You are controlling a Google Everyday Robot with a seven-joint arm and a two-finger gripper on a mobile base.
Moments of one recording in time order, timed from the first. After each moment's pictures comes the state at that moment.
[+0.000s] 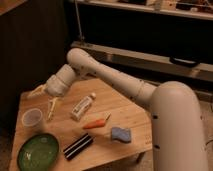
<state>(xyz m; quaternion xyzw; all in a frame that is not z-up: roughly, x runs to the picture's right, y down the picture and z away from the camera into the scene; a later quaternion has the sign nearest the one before) -0.276 0.074 0.586 -0.39 -0.55 -0.17 0.72</state>
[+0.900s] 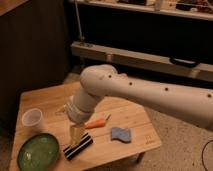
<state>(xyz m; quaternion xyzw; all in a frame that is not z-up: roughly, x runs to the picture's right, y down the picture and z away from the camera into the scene) -0.142 0.146 0.539 -0.32 -0.37 -0.14 0.86</state>
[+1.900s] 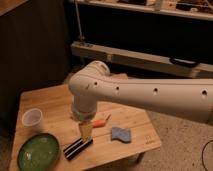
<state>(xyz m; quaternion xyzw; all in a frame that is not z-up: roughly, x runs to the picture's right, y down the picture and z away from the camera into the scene) -0.110 0.136 0.585 -0.31 -0.20 -0.16 0.92</state>
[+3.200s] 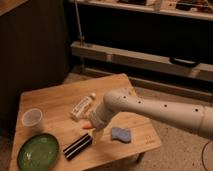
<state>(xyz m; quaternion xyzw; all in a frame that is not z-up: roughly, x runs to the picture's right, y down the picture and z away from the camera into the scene) -0.105 0.204 0.707 -0.30 -0.38 -0.19 0.85</state>
